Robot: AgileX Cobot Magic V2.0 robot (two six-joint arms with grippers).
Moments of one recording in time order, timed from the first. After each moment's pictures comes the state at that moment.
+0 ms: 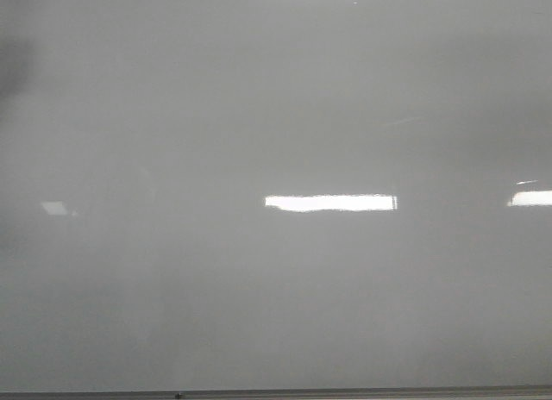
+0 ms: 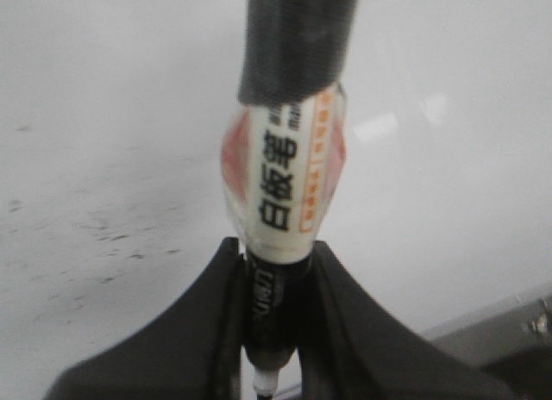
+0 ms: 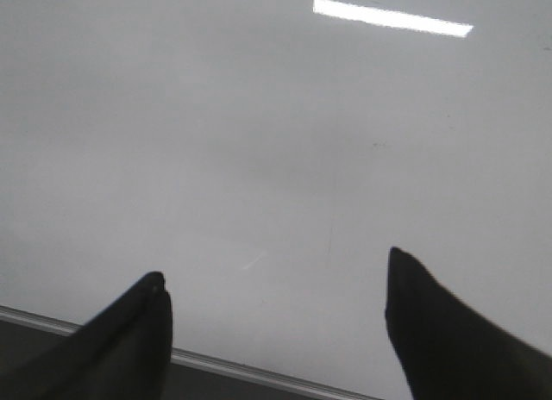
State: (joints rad) left arm -0.19 1.26 -1.11 -0.04 0.81 0.28; right arm 0.16 0.54 -0.68 0.00 0.68 -0.02
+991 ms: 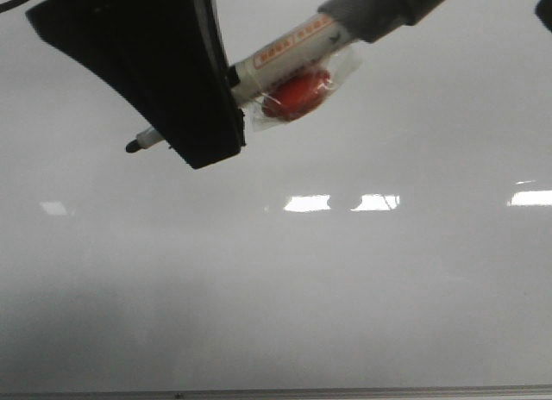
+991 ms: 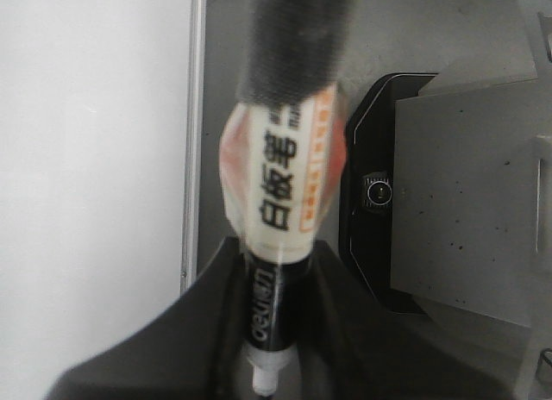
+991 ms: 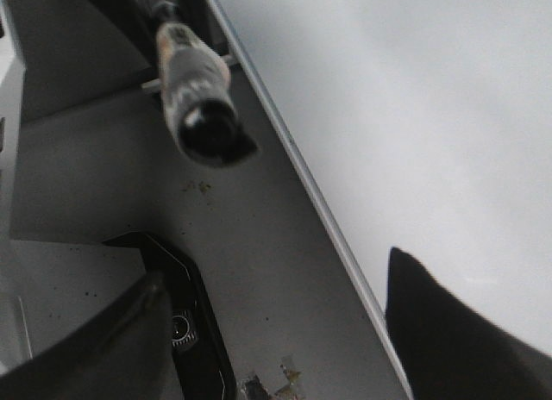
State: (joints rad) left arm -0.89 1.41 -1.25 -0.21 1.10 0.72; right arm 0.28 0.90 -0.84 0.67 1.04 -1.03
